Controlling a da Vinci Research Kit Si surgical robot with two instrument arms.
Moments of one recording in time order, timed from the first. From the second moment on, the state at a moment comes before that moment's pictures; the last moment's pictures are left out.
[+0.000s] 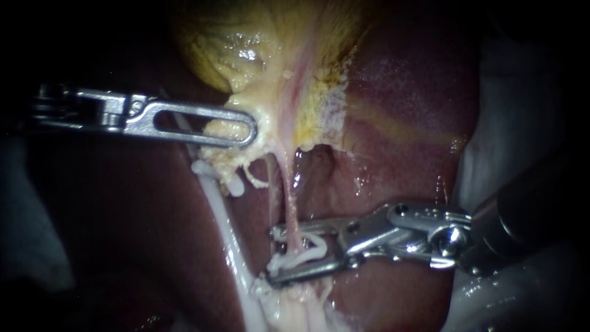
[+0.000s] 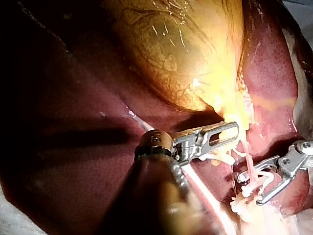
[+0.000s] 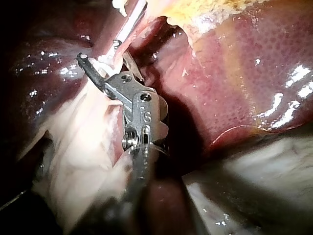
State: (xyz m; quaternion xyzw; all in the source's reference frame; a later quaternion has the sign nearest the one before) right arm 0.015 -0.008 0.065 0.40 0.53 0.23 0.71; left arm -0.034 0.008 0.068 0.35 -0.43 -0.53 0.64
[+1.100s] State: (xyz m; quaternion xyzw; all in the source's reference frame) right arm 0.014 -0.007 0.064 0.41 0.52 0.25 0.71; left arm -0.034 0.009 0.068 0.35 -0.43 -0.53 0.64
